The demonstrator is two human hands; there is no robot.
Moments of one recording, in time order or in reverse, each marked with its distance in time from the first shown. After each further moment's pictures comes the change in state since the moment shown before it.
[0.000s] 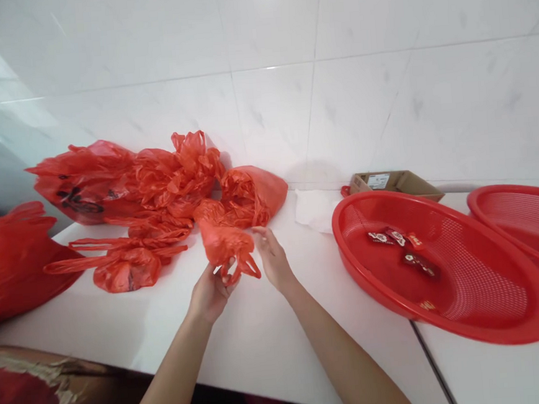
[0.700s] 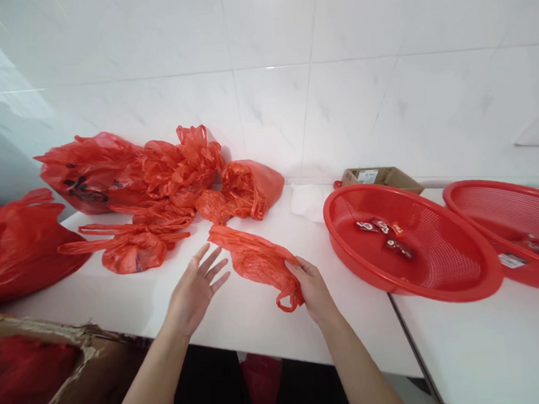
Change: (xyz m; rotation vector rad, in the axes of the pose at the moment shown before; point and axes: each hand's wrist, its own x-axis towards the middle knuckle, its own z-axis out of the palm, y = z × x) left_hand -0.065 0.014 -0.030 0.095 -0.099 0.101; right_hand -0.105 -0.013 -0.063 0.730 0.022 0.555
